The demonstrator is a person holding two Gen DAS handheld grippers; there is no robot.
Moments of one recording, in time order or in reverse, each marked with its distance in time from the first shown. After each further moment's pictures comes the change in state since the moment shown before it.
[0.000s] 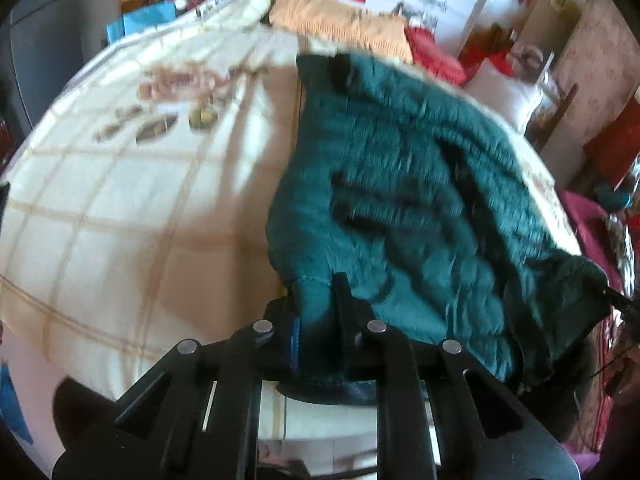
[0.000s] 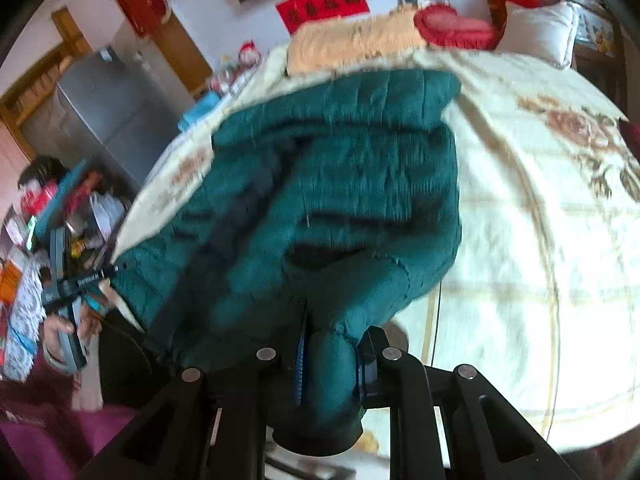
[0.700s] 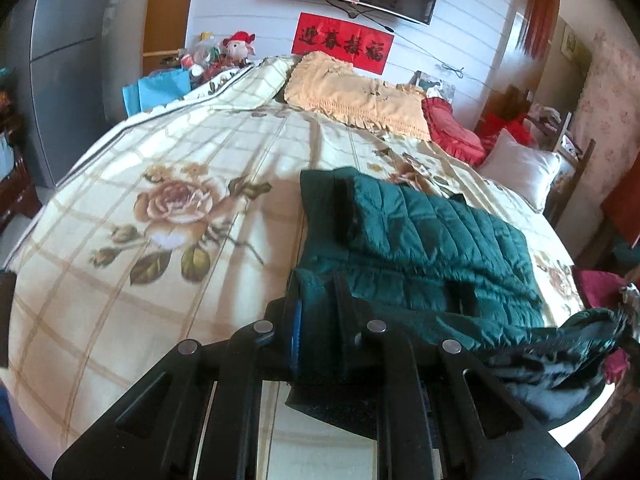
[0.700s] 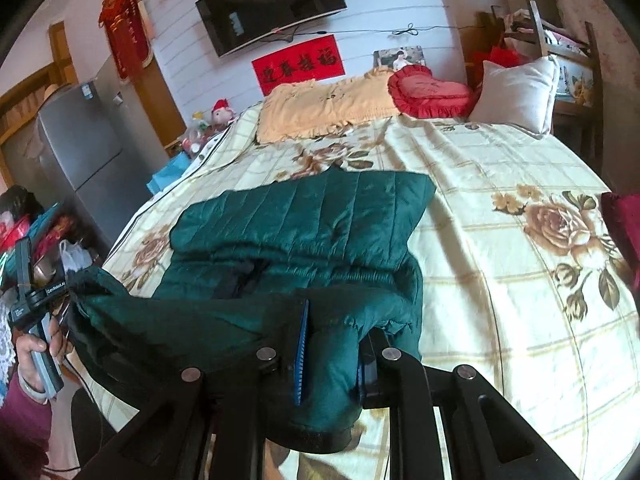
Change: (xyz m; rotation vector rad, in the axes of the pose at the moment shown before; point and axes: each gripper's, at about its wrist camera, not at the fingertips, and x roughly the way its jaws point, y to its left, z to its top) left arm 0.016 -0.024 0.119 -0.029 -0.228 0.088; right arm 0.005 -0.014 0.101 -0.007 -0.200 -0.139
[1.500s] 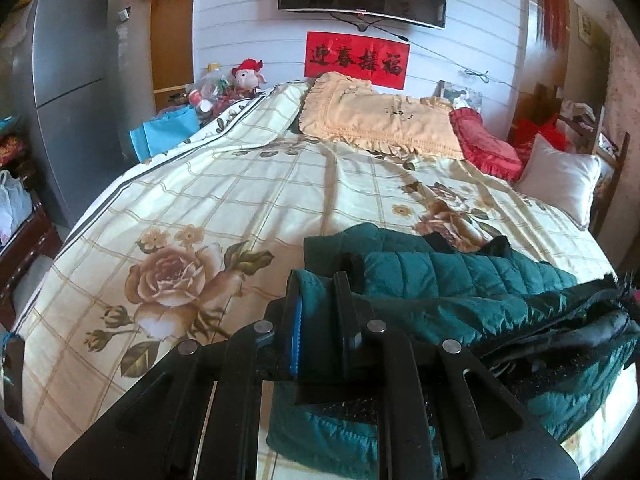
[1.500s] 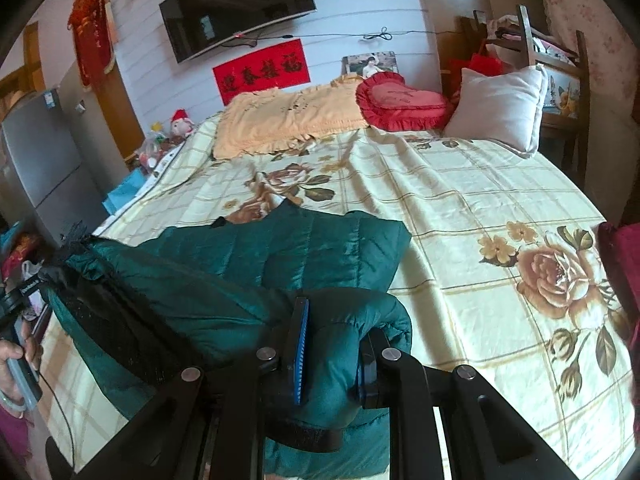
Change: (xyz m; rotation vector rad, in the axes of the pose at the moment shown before) left arm 0.082 -0.037 0.071 0.061 -0.073 0.155; right arm 0.079 -0.032 0.078 0.020 -0.015 -0.136
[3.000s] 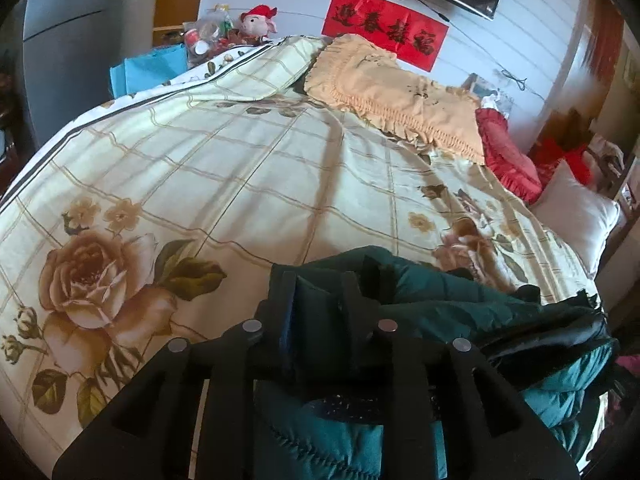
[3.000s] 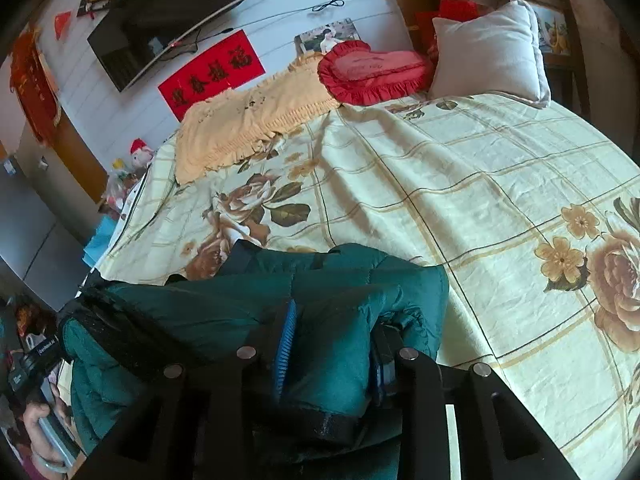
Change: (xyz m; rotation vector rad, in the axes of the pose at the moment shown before) left arm 0.137 0.006 0.040 -0.174 0.125 -0.067; right arm 0.133 -0.031 0.062 0.211 0.053 0.018
